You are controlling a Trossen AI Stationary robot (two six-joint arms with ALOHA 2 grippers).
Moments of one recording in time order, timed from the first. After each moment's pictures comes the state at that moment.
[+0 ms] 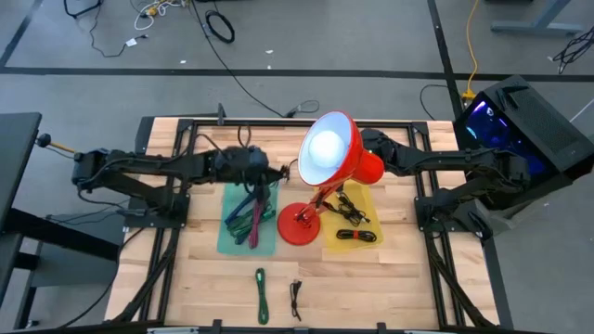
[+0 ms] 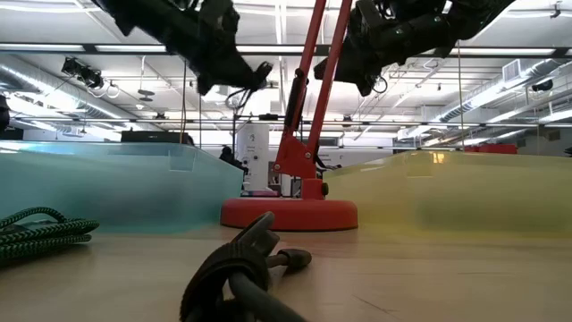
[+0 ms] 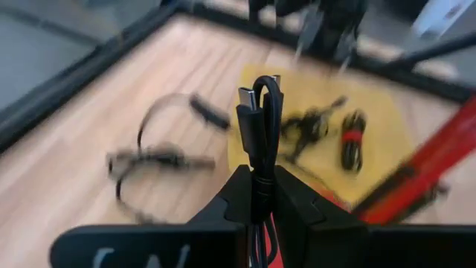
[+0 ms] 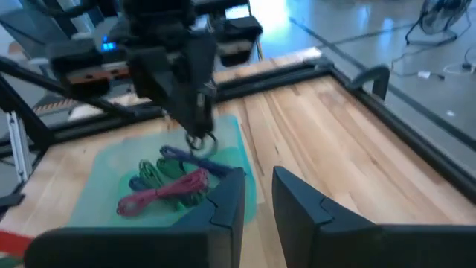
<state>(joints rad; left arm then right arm) 0.12 1.24 0.80 -0.01 -0.10 -0.23 -0.26 1.34 0.84 0.18 -0.17 0.13</state>
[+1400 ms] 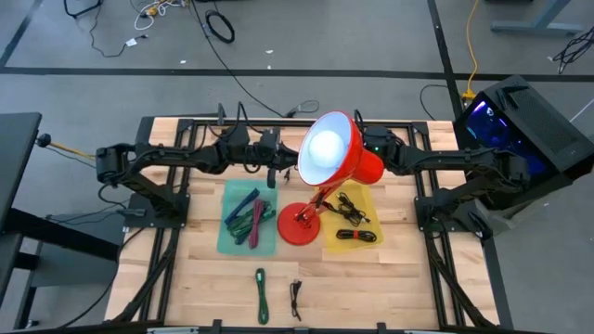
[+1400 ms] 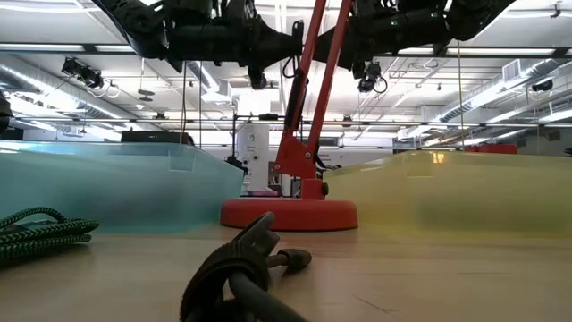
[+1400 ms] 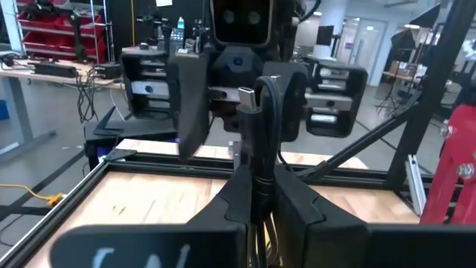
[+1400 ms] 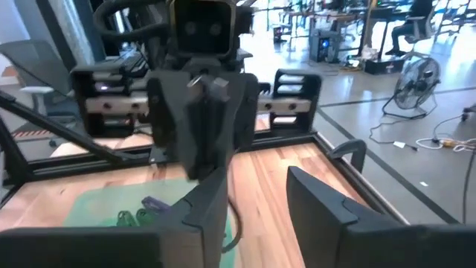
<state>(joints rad) 0.31 1.47 0.80 0.70 0.34 -0.10 -0.27 1.34 0.84 0.38 -0.14 0.03</state>
